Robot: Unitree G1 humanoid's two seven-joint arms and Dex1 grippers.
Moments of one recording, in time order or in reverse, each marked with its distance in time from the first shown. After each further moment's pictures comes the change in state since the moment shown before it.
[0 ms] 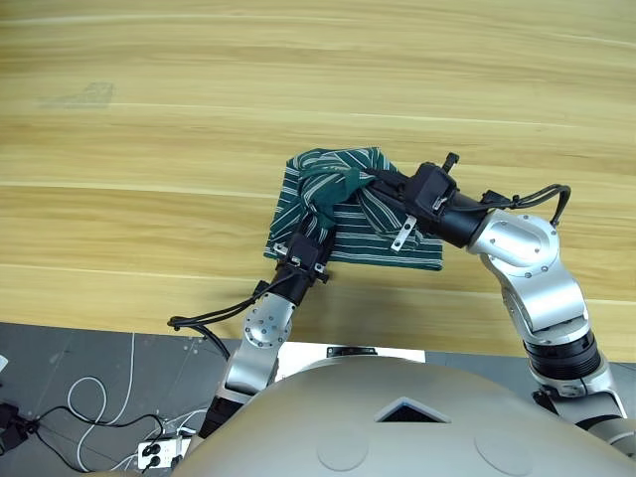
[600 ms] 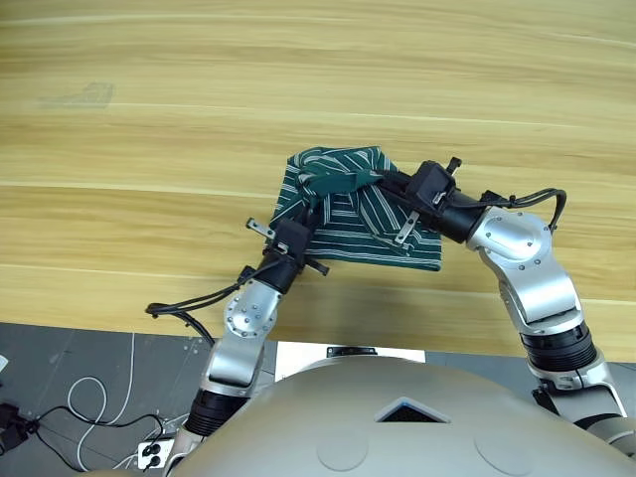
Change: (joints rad) left arm -0.059 0.066 0.107 -0.126 -0.089 0.033 -0.100; right arm -0.010 0.003 -0.033 0.142 -0.010 -0.044 -0.015
